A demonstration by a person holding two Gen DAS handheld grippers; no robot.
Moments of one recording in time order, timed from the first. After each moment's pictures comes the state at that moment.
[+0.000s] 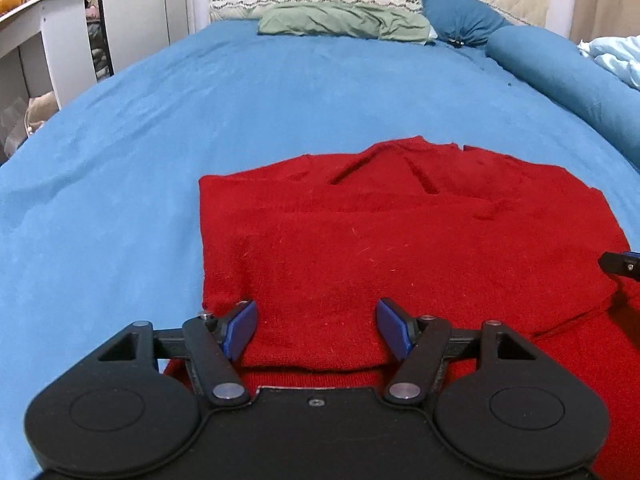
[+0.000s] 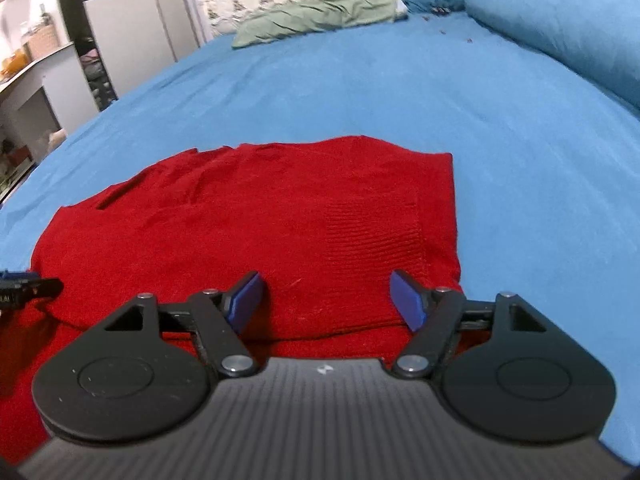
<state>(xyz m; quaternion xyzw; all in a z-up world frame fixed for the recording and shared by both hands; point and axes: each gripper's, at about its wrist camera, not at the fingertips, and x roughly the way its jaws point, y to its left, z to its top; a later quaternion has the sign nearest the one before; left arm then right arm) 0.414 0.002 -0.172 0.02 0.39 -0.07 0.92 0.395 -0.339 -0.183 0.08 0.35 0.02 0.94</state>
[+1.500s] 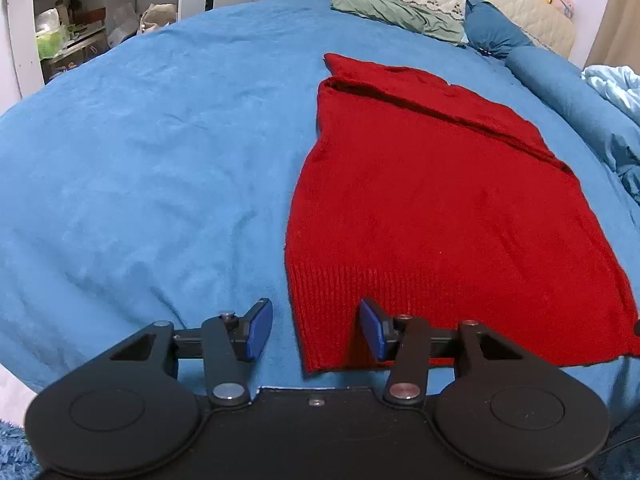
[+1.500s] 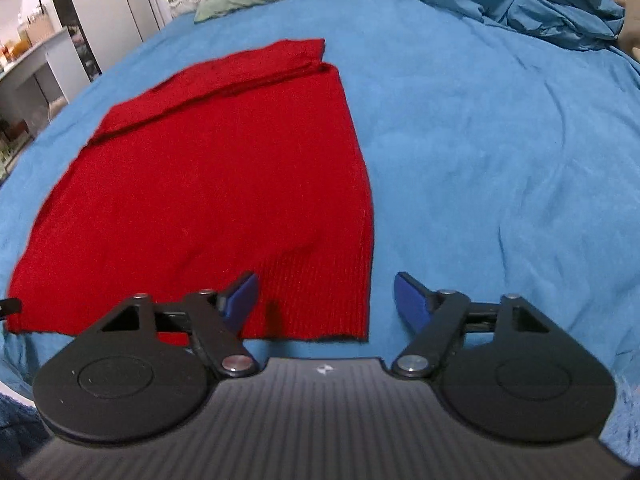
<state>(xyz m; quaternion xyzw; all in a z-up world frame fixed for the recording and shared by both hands) 0.073 0.094 -0.158 -0.07 0.43 -0.03 0.90 0.005 -0.320 -0.148 0.10 0.40 -0.07 0.91</state>
